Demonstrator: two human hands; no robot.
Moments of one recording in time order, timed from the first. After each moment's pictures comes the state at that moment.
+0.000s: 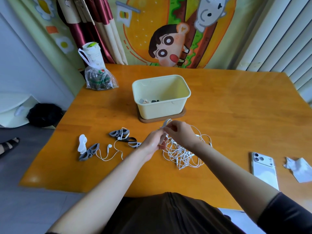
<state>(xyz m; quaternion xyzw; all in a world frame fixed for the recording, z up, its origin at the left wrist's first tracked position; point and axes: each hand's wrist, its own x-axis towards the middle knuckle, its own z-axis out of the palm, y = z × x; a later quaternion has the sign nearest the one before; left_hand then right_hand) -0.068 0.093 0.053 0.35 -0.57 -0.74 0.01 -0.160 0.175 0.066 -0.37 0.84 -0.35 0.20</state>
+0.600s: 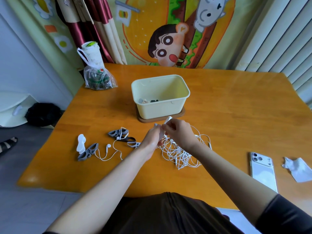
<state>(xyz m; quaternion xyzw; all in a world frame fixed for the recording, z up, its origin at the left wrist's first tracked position) -0.072 0.095 0.057 0.38 -0.58 -0.72 0.05 -0.153 0.174 0.068 -0.36 0.84 -0.37 0.16</state>
